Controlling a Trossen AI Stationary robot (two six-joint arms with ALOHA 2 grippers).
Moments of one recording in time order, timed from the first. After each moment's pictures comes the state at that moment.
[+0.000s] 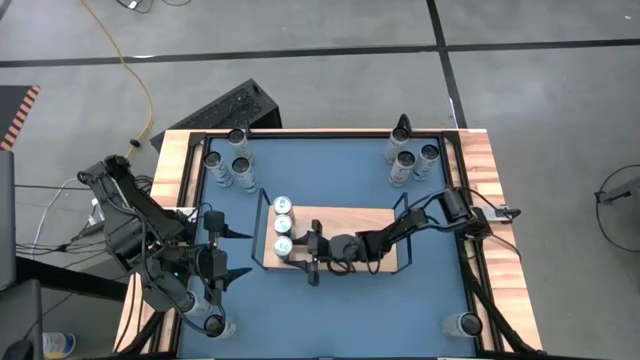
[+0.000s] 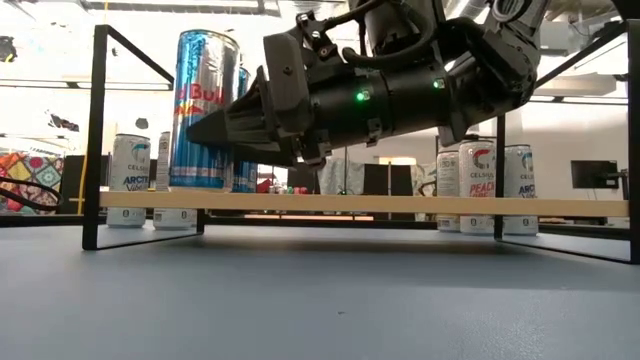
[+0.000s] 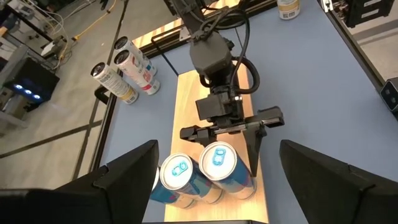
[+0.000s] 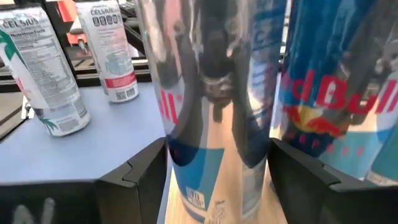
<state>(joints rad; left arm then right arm) -0.85 1.29 1.48 -0.98 -0.88 -0.24 0.24 2.15 1.09 0.90 0.27 0.13</state>
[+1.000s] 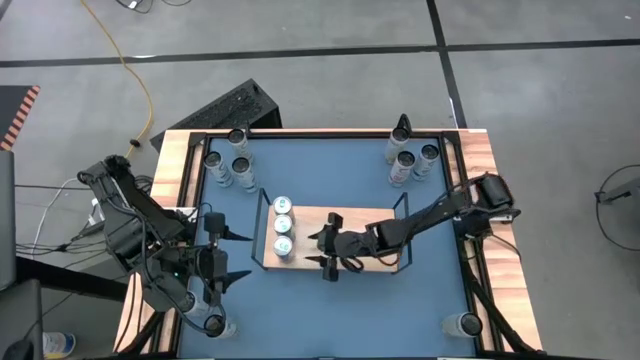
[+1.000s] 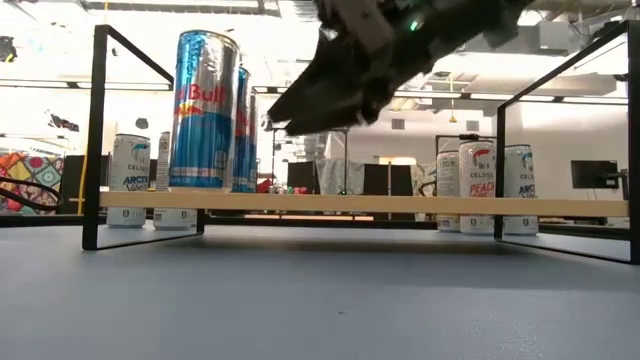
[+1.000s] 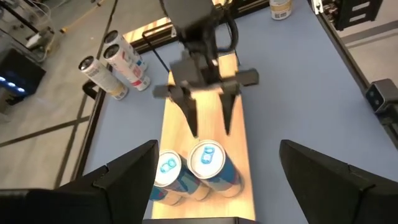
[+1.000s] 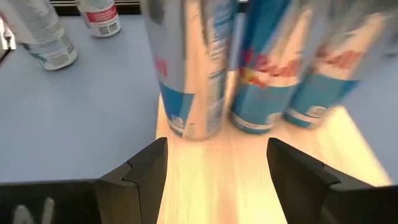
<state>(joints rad) -0.85 1.29 1.48 -0.98 -0.84 -0.29 0.26 1.80 1.09 0.19 0.34 0.19</state>
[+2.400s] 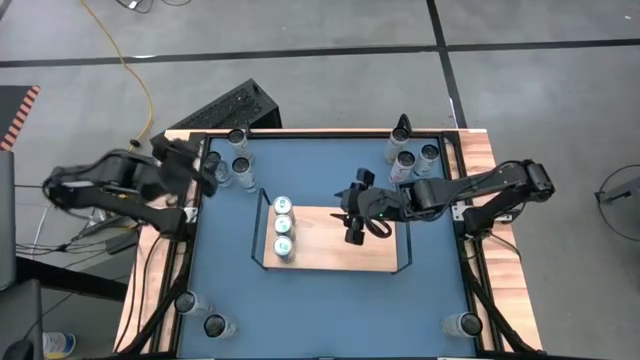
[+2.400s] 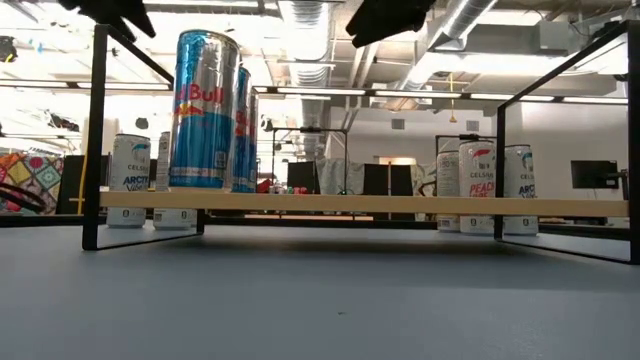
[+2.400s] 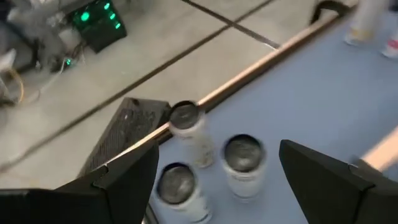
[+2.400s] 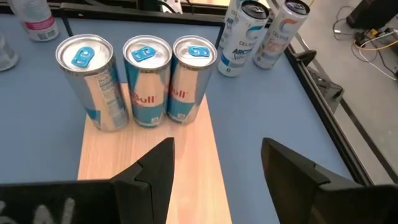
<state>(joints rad) -0.05 0.78 1.17 -1.23 -0.89 -0.58 0.17 1.48 1.31 -0.48 0.42 0.08</state>
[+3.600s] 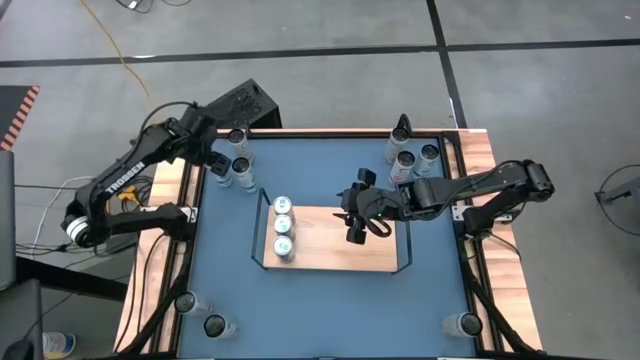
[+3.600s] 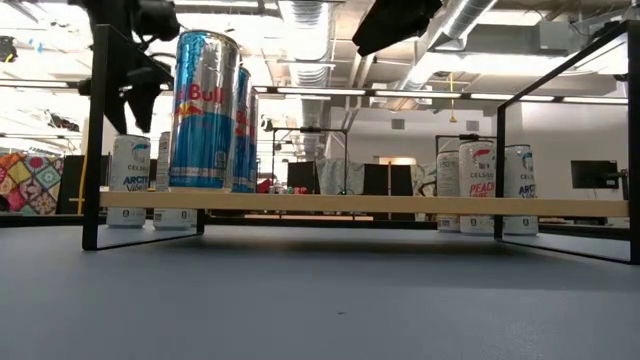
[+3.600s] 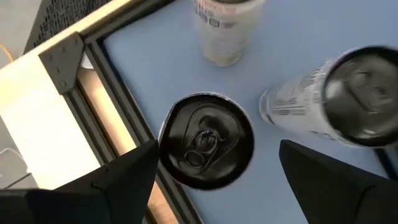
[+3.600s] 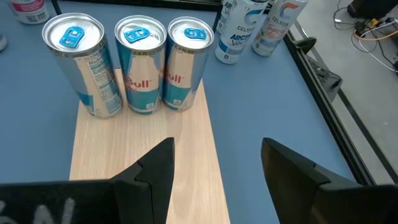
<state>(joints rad) 0.93 1.02 0.98 -1.06 -0.13 -0.12 0.16 1.48 1.30 -0.52 0.42 0.09</state>
